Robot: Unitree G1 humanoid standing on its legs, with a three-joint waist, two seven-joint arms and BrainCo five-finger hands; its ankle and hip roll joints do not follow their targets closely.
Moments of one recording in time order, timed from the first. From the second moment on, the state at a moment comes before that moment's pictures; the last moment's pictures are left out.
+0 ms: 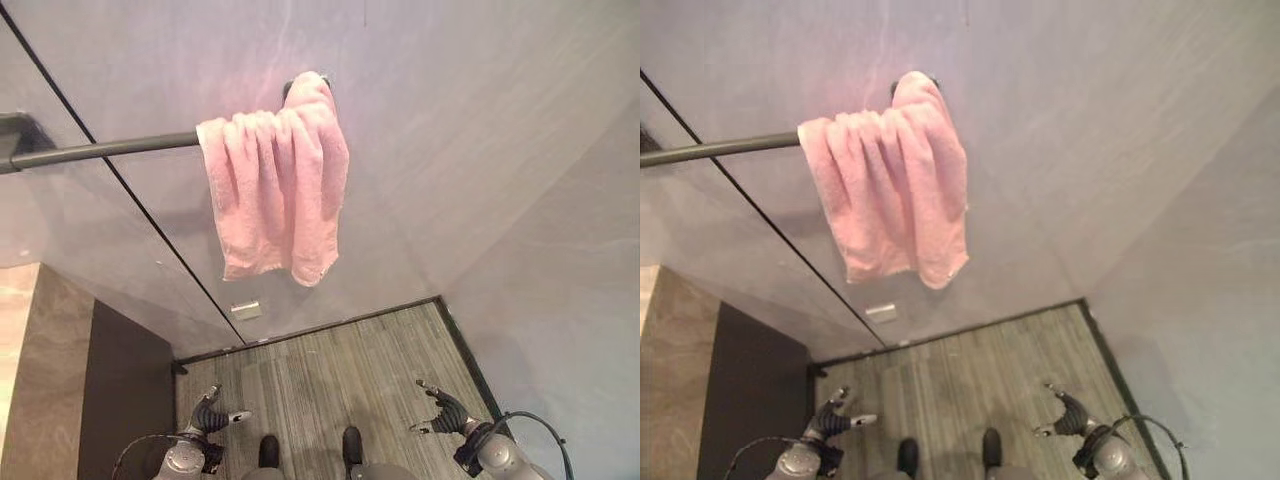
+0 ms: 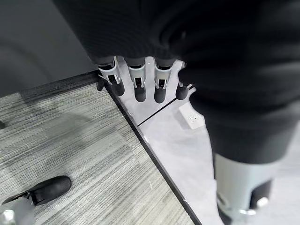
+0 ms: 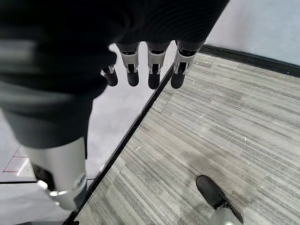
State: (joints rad) left arm 0.04 0.34 -0.26 0.88 -0.07 -0.18 0.14; right arm 0.10 -0.51 0.41 0.64 -0.17 -0.18 0.01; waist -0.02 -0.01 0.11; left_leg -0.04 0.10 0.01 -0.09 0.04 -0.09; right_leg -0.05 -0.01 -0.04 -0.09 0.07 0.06
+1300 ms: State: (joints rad) left arm 0.13 0.47 -0.15 0.43 -0.12 -0.17 0.06; right arm 0.17 -0.69 0.05 0.37 0.06 -0.18 0.04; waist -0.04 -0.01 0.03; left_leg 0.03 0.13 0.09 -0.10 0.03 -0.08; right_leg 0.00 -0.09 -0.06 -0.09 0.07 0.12
